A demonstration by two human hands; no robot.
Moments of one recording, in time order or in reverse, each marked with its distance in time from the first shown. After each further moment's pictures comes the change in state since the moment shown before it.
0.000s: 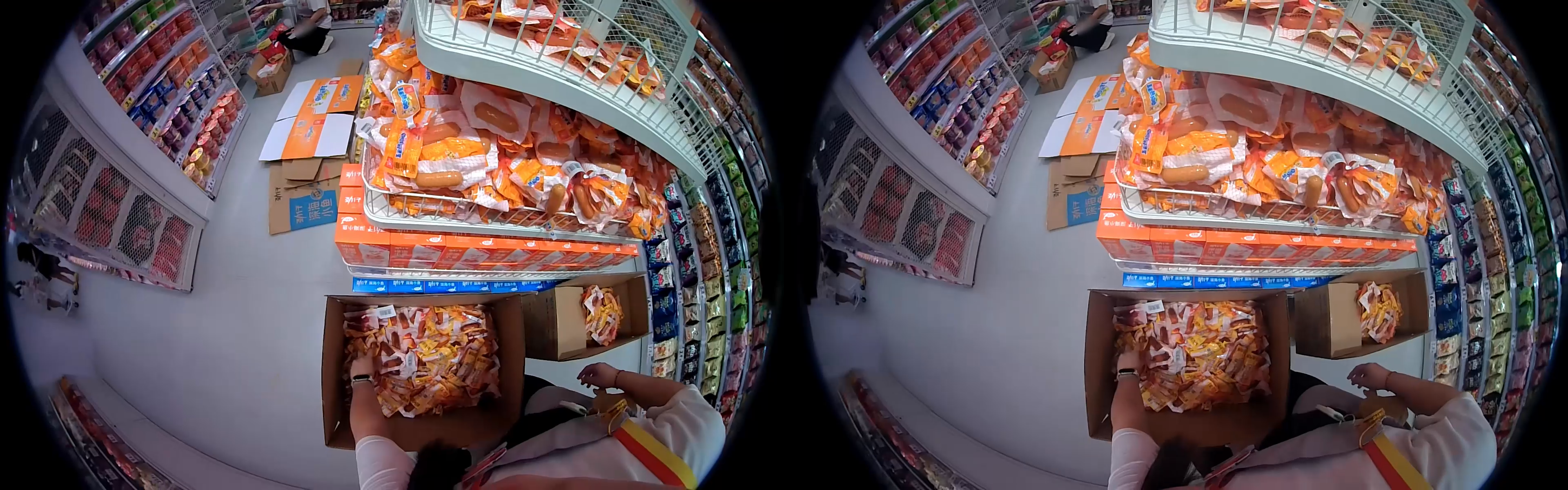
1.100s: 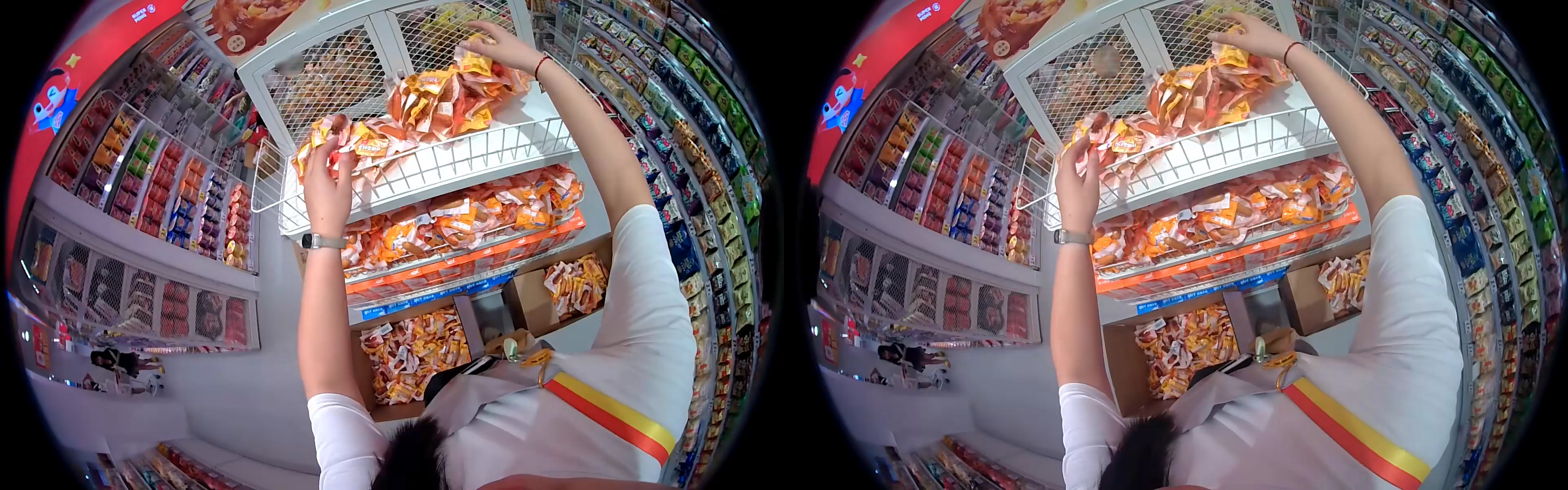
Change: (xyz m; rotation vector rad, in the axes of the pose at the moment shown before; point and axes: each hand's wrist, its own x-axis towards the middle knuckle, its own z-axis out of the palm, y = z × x) left_hand -0.081 0.499 -0.685 -0.460 0.956 0.763; right_hand -0.220 -0.271 -0.568 -0.045 1.251 -0.912
